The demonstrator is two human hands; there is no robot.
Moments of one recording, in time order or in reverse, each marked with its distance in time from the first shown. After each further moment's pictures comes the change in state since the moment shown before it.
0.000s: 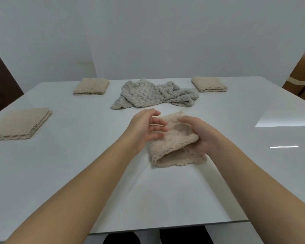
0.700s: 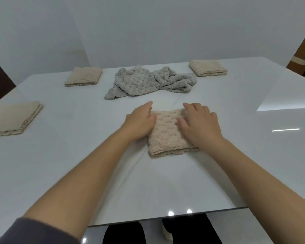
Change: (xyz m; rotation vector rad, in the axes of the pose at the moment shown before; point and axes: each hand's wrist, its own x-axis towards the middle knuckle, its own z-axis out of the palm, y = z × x) left_hand 0.048 -0.034 -0.013 1.215 0.008 0.286; right_hand 0.012 0.030 -0.029 -1.534 0.571 -0.594
